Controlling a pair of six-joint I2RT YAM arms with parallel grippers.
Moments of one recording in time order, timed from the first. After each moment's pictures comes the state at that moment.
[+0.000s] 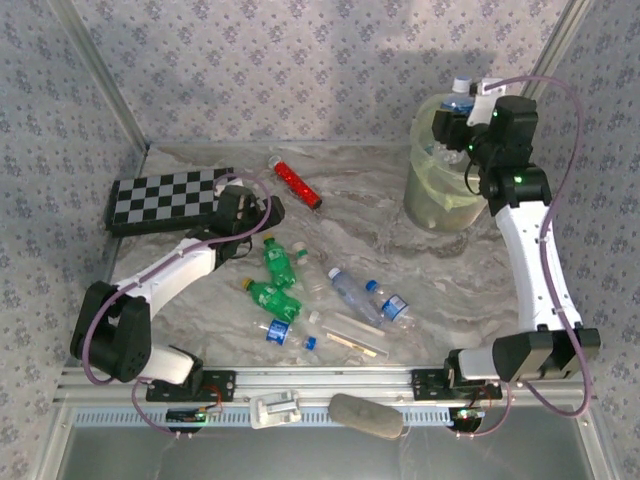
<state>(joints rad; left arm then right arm) -0.45 1.41 0.90 -0.14 -0.15 -0.71 0.03 1.41 1.64 -0.44 -0.10 0.09</state>
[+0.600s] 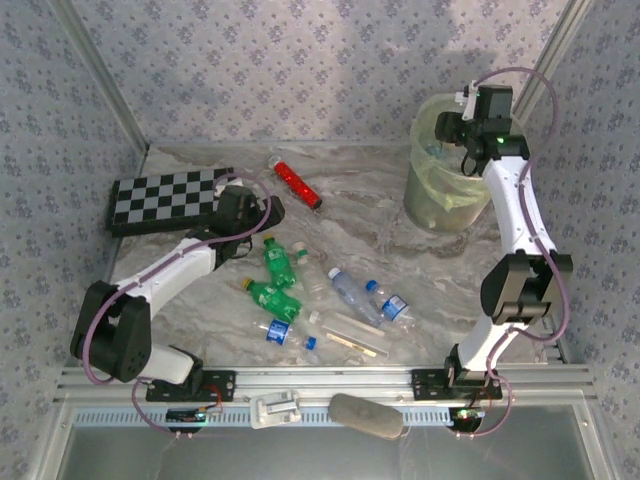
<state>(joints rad) -0.45 1.41 0.90 -0.14 -0.15 -0.72 -0.02 1.74 1.80 -0.61 -0.01 0.10</state>
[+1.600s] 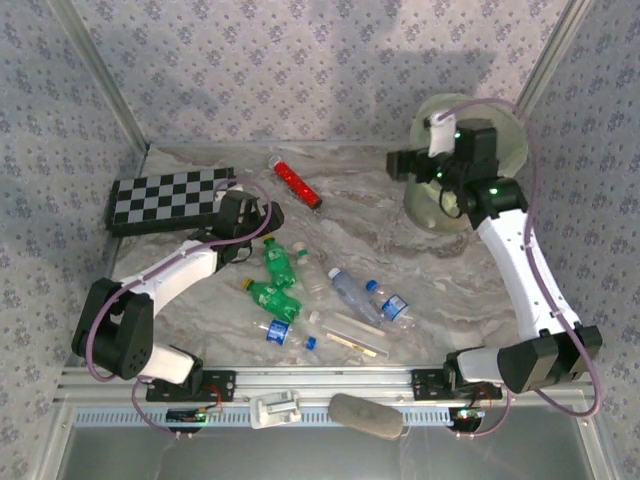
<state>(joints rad) -0.44 1.42 0.86 -0.11 -0.14 -0.73 0.24 1.32 1.44 -0.60 -0.23 0.04</state>
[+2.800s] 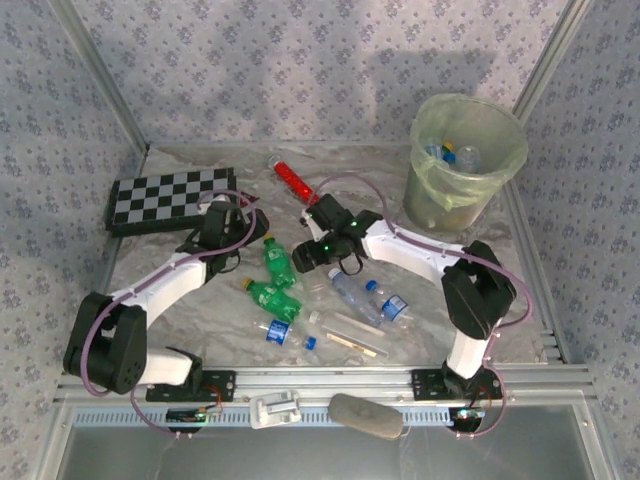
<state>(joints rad) -0.37 1.33 0.73 -0.09 -0.14 -0.77 0.82 1.78 1.35 -0.62 -0.08 0.32</state>
